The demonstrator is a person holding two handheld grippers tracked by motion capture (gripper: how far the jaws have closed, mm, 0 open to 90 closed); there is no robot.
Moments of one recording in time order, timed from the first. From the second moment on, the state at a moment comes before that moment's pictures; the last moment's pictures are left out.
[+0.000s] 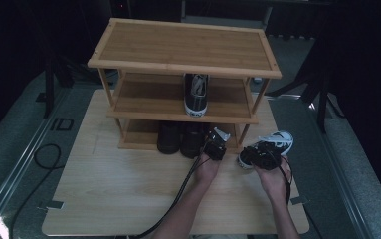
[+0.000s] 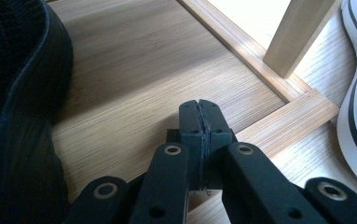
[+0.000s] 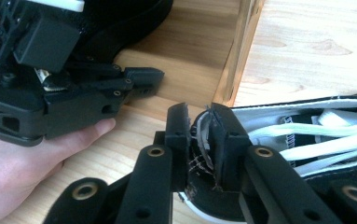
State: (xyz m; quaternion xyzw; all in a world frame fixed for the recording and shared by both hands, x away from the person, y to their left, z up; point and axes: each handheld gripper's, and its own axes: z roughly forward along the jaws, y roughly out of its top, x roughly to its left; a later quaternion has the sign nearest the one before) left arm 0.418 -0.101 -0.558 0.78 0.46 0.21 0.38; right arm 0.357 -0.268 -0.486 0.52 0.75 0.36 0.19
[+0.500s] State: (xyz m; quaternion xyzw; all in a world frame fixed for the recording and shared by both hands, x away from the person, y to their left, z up) left arm 0.418 -0.101 -0.558 0.78 0.46 0.21 0.38; right arm 0.352 -0.269 -0.491 0.52 0.75 0.36 0.18
